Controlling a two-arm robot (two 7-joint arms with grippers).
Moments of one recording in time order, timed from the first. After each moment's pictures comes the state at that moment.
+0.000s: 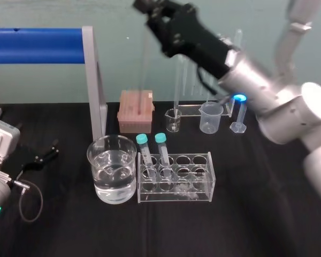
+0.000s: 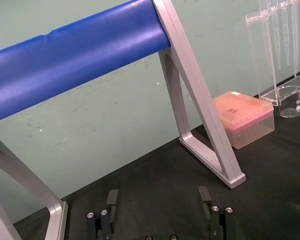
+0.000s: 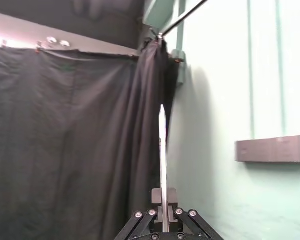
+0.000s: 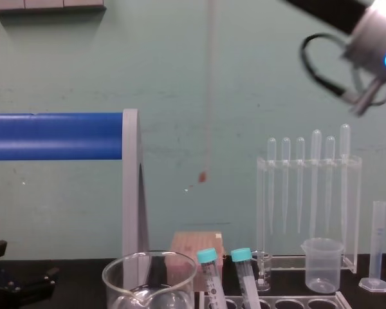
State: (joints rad) left arm -0.20 0.60 0.45 -1.41 -0.25 -0.12 0.03; right arm 0.56 0.32 -0.43 -1.47 0.79 -0.21 0.79
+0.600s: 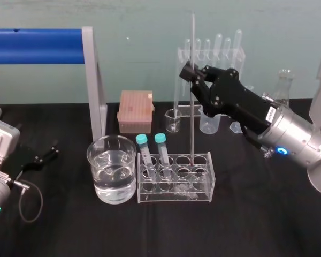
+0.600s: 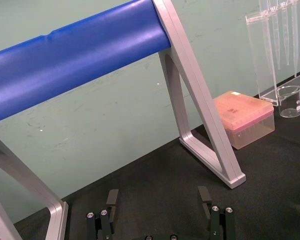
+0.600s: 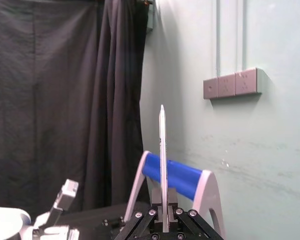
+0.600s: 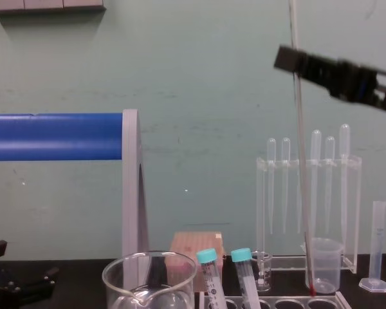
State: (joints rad) left arm -0.20 0.60 0.45 -1.41 -0.25 -0.12 0.03; right arm 0.32 0.54 -0.38 -1.61 0.75 -0.18 0.68
